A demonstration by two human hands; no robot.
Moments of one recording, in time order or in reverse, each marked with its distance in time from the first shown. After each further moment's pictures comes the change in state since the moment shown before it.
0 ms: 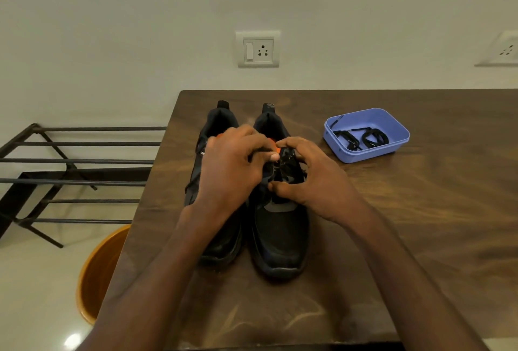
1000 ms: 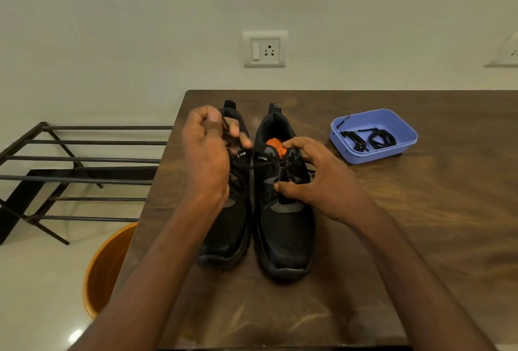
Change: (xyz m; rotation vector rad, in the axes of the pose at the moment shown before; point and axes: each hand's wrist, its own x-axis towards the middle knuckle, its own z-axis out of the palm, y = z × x) left_hand 0.013 0.007 -0.020 -0.955 0.354 -0.632; right_hand 0.002 0.004 -0.001 -0.011 -0.014 0.012
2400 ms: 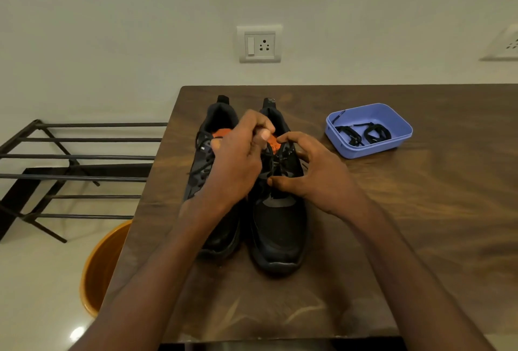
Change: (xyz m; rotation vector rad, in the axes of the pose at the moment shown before) left_hand -0.003 -0.025 0.006 0.672 -0.439 0.304; right_hand 0.002 -0.002 0.003 0.014 0.021 -0.005
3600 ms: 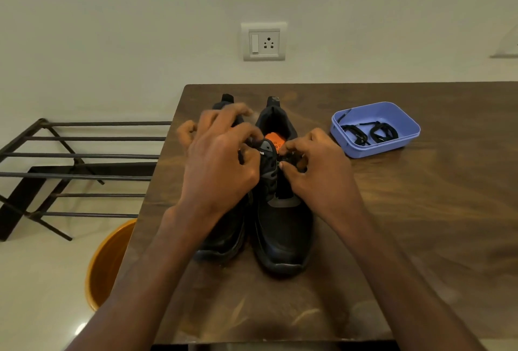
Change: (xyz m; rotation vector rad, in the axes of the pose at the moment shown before) left_hand -0.018 0.011 -0.030 0.654 0.141 0.125; right_hand -0.001 -0.014 0.016 -0.334 0.250 -0.048
